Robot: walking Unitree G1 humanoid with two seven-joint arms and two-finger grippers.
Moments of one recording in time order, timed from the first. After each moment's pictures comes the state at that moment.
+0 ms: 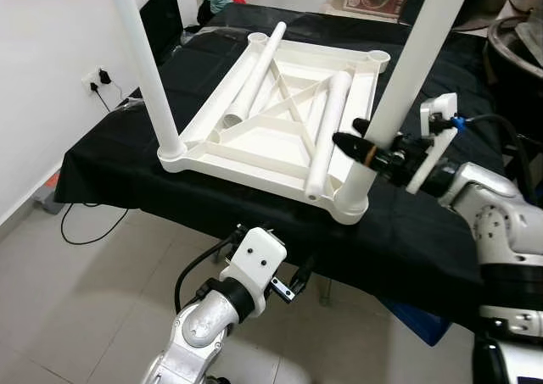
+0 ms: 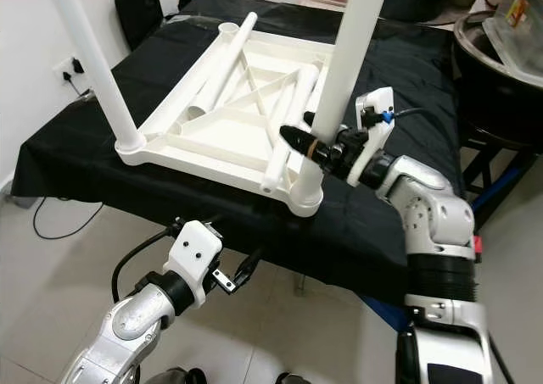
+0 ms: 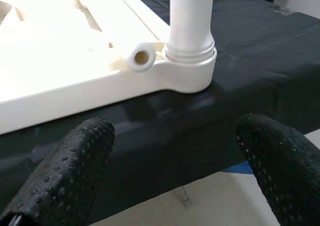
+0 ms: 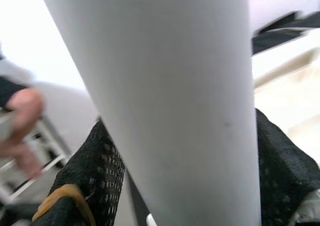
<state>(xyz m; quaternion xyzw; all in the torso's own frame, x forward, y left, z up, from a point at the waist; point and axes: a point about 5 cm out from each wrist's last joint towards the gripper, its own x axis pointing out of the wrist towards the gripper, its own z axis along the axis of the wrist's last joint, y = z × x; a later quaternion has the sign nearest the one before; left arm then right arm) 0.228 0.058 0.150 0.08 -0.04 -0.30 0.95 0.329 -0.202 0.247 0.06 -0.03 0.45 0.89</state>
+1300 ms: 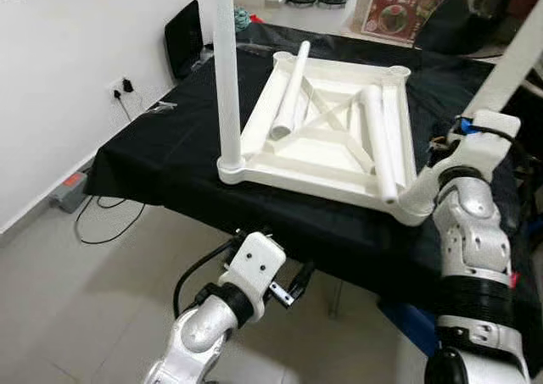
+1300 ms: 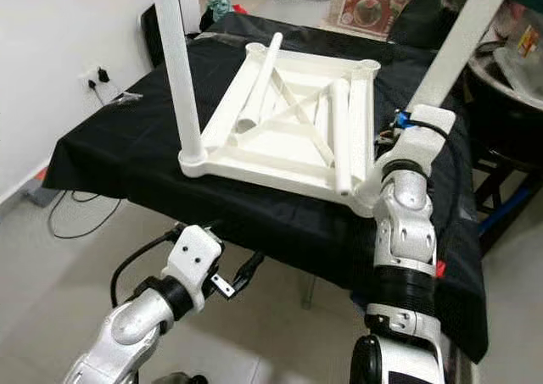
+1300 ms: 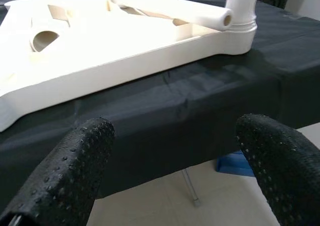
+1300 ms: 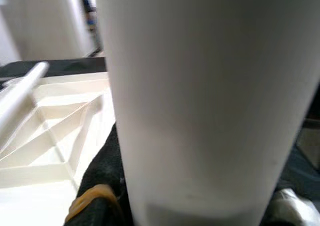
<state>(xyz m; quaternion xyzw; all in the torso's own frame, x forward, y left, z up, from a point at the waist) 0.228 0.057 0.149 0.08 -0.04 -0.30 0.95 0.336 -0.242 0.232 0.04 -0.09 -0.23 0.97</state>
